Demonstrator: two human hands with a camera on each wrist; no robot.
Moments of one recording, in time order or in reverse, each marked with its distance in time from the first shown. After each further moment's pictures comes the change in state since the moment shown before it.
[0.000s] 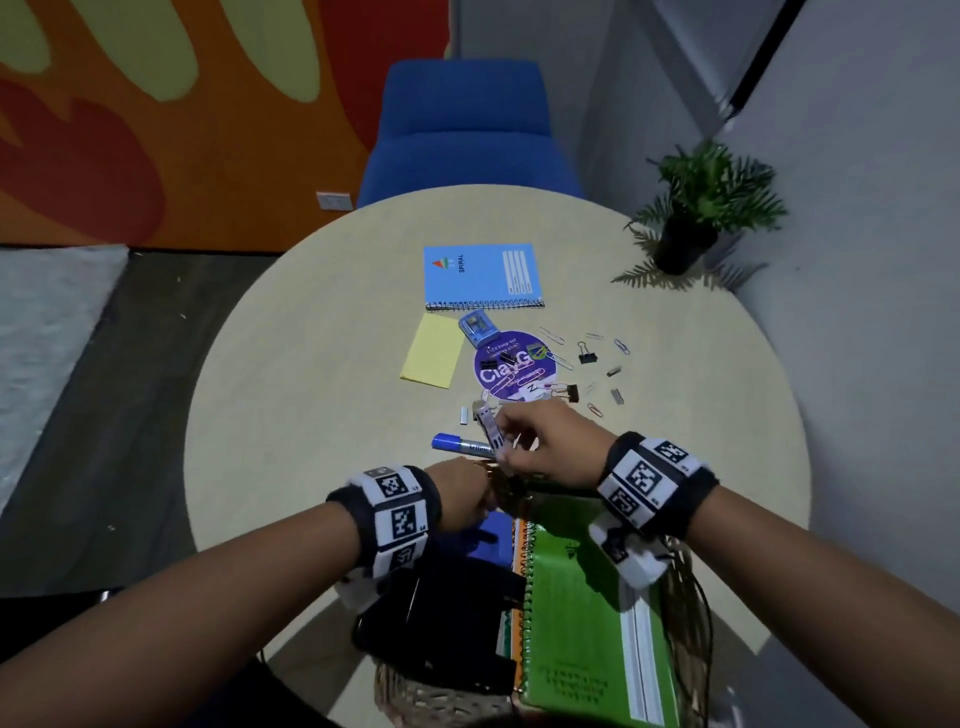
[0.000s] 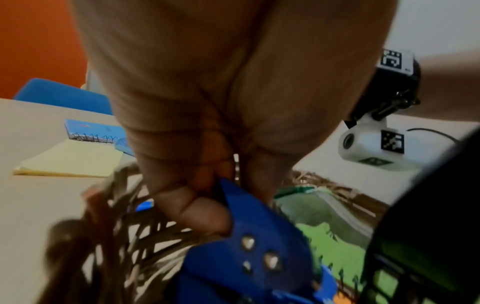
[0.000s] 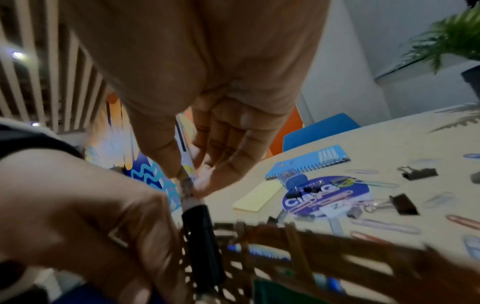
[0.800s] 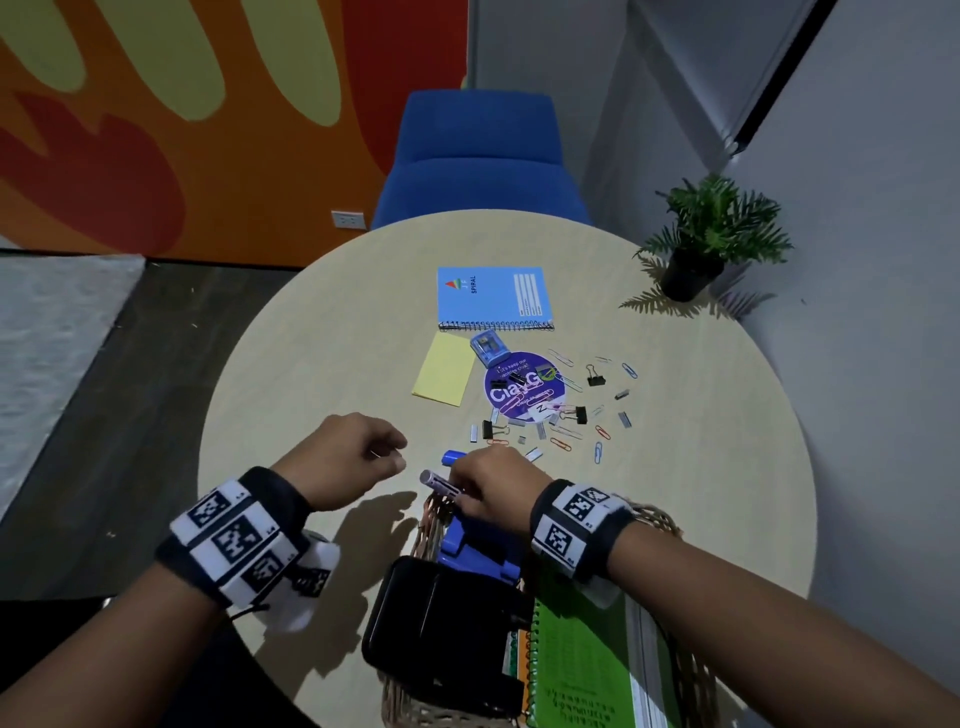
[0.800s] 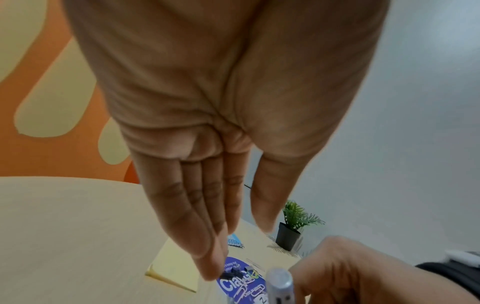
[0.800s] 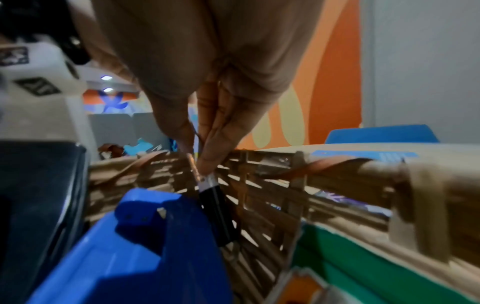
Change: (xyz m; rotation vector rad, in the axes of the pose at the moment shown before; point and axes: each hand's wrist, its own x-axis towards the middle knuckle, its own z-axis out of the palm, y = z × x) left_hand -0.088 -0.084 -0.028 -0.489 0.502 -0.181; right_hand 0.026 -0.038 0.050 -0.327 -0.096 -0.039
